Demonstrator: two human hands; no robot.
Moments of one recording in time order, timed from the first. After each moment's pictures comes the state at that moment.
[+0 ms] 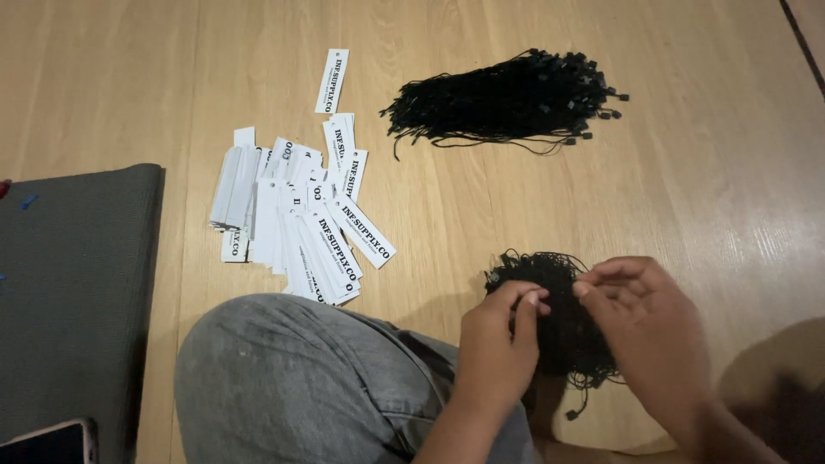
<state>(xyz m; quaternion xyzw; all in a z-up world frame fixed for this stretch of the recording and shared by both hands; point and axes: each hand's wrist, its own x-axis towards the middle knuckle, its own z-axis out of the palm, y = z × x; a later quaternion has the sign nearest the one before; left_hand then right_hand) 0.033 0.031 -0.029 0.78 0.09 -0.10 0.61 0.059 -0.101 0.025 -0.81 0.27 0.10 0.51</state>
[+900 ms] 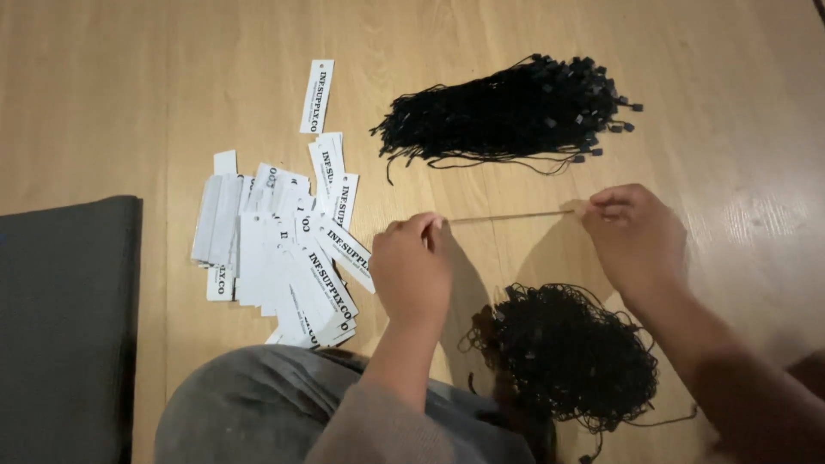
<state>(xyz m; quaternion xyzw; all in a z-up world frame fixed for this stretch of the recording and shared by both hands) 0.154 0.105 -0.080 0.93 0.18 0.02 0.30 0.176 -0.096 -0.018 -0.88 0.30 0.10 0.35</state>
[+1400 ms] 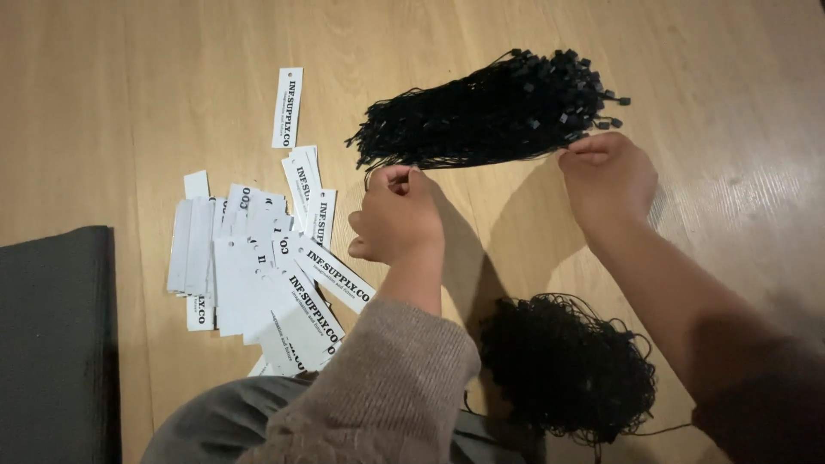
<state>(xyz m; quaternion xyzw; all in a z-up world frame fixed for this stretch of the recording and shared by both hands) 0.238 0.079 -0.070 0.84 0.43 -0.04 0.32 0.248 -0.118 -0.088 -0.89 0.26 0.00 0.37</state>
